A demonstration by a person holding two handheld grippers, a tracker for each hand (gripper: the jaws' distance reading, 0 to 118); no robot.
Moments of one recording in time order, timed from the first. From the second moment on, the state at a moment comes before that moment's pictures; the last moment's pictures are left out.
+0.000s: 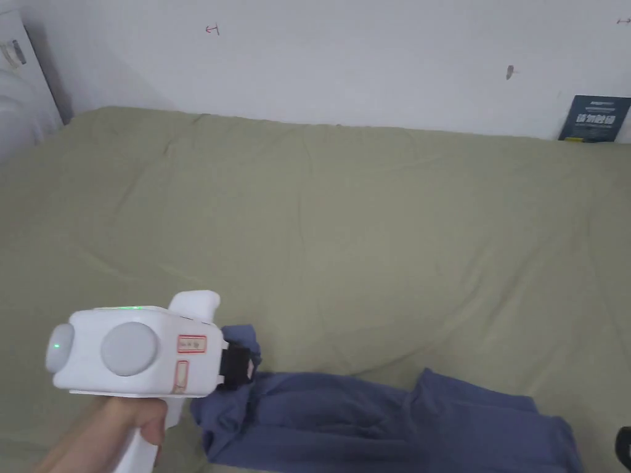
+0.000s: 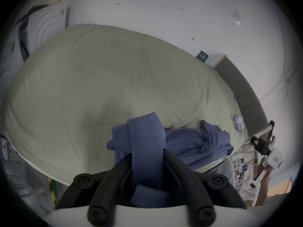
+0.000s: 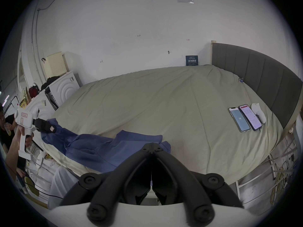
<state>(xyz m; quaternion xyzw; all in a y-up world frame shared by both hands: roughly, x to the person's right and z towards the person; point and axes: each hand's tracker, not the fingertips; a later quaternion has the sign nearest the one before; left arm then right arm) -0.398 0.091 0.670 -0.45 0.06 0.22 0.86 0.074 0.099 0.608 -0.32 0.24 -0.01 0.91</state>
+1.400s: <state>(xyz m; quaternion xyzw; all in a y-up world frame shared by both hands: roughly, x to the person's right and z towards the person) -0.314 -0.032 0.589 -0.48 -0.06 0.35 0.80 0.079 0.079 0.608 -0.36 0.24 -0.05 0.90</state>
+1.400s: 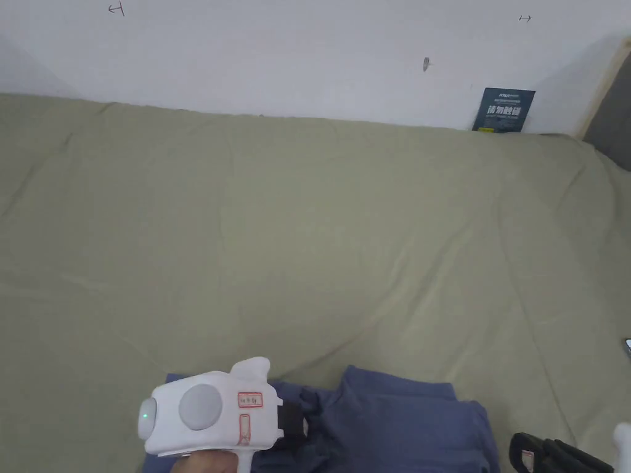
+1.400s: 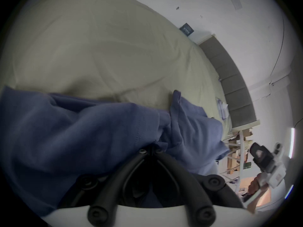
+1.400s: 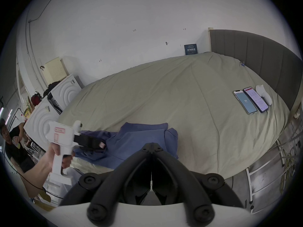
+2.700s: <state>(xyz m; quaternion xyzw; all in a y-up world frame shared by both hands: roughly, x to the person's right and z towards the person) -0.463 -0.062 0.673 -0.40 -0.06 0.53 0.74 0.053 0.078 0.608 -0.37 0.26 -0.05 0.89</state>
